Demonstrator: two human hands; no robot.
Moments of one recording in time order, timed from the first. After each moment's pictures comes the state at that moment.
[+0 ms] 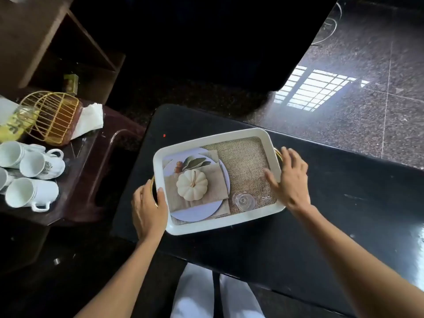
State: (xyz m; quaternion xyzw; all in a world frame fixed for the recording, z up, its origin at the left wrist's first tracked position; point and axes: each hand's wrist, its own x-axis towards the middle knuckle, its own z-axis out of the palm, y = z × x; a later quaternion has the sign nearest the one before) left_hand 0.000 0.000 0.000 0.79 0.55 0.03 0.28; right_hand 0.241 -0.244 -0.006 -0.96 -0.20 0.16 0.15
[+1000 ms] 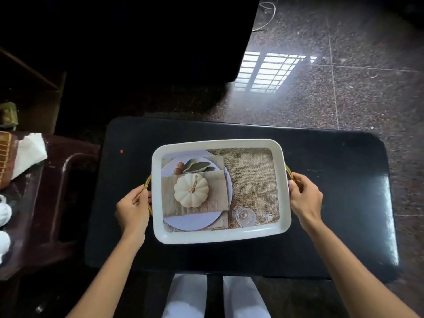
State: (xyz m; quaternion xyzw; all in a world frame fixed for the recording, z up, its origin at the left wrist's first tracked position) left_hand 0.054 0.000 -0.007 0.66 0.56 0.05 0.50; right_hand 0.211 -0.355 -0.001 -0.91 0.16 0.11 0.36
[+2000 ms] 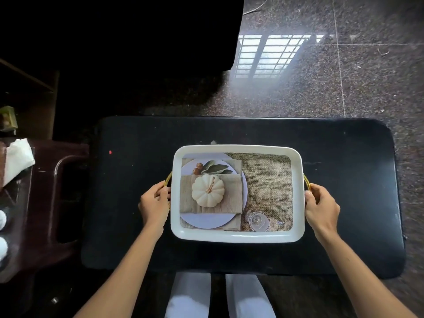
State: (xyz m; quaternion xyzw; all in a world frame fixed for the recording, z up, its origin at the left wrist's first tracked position) left_hand 0.087 -0.052 -0.033 0.69 0.54 -0.02 0.49; right_hand 0.196 -0.418 -0.020 -0.90 0.23 0.13 0.34
